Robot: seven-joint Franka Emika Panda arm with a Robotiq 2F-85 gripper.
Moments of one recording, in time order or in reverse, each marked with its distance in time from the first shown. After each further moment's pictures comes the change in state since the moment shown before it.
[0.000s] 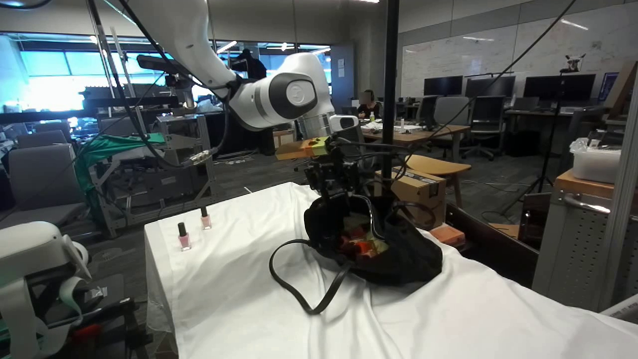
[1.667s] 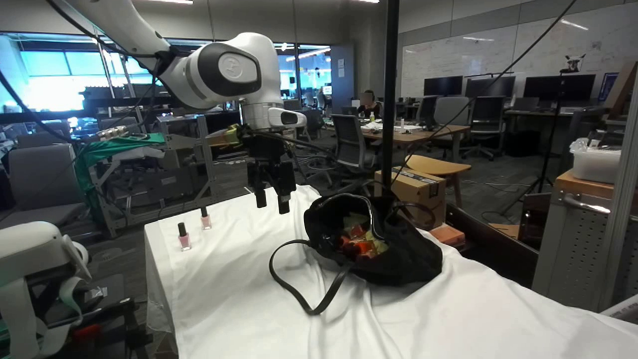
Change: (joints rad) arm 0.009 -0.371 0.034 -0.405 0.027 -0.196 0.235
